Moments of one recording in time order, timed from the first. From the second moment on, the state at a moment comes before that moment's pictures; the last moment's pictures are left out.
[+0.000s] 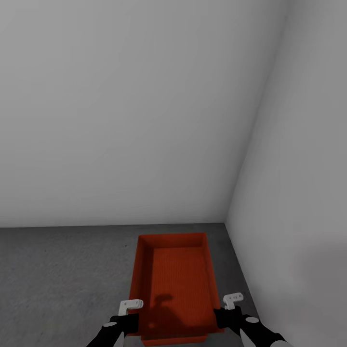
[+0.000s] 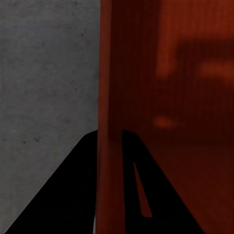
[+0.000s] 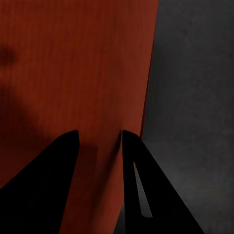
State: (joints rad) left arm -0.42 -0.12 0.08 -0.41 -0.04 0.15 0.06; right arm -0.56 0.00 -0.05 -0.14 0.13 -0.08 0.22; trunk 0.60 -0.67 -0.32
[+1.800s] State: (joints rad) left arm -0.42 -0.12 0.08 -0.41 -0.04 0.15 0.06; right arm -0.56 0.00 -0.05 -0.14 0.13 -0.08 0.22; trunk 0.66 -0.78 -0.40
